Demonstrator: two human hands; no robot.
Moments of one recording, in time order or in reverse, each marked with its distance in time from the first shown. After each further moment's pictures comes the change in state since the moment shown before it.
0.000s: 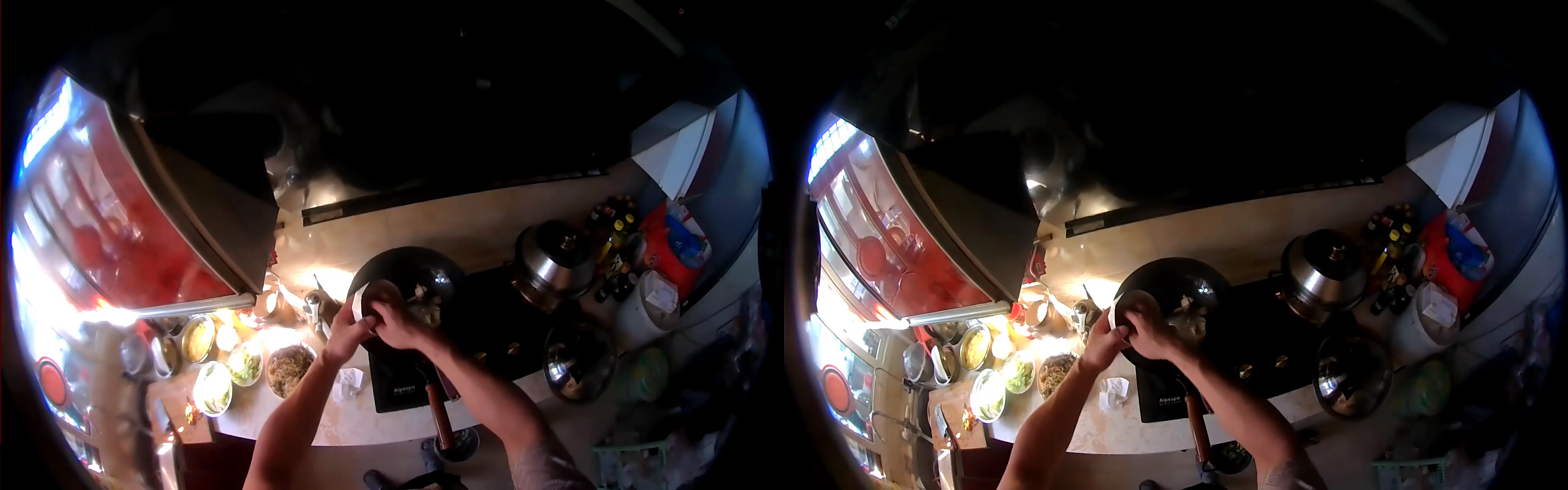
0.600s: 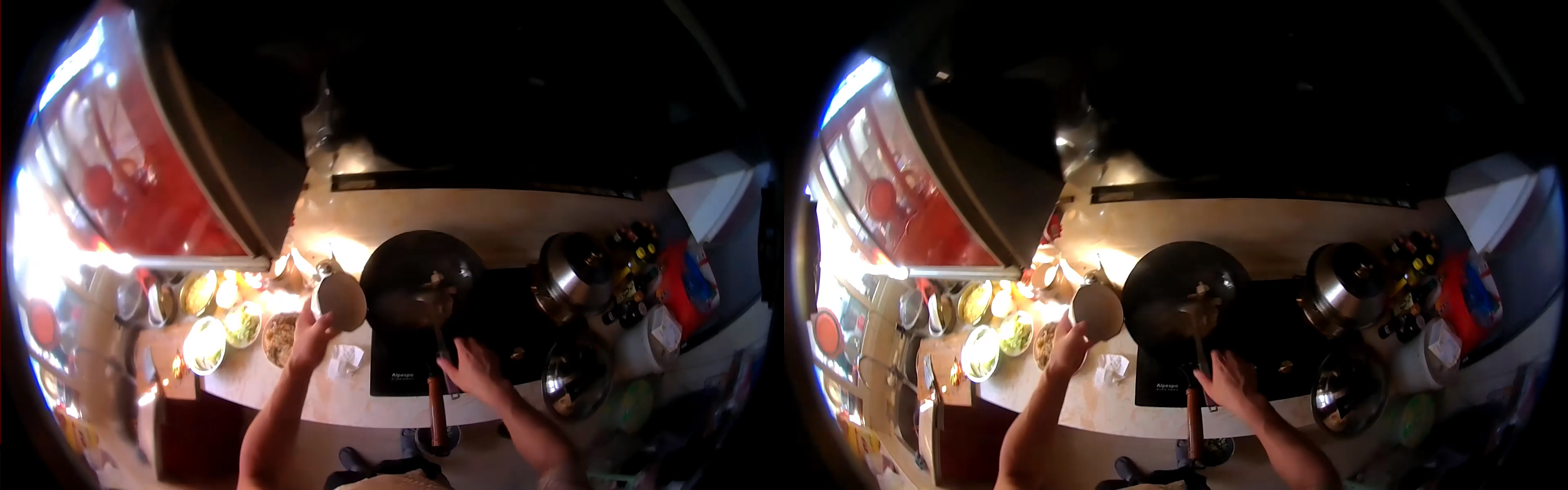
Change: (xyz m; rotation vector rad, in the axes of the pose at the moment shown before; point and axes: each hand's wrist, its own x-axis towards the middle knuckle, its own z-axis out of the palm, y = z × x) left_hand -0.081 0.012 -0.028 -0.149 0.488 0.036; right_hand -0.138 -0.011 -0.041 -0.560 -0.231 0.517
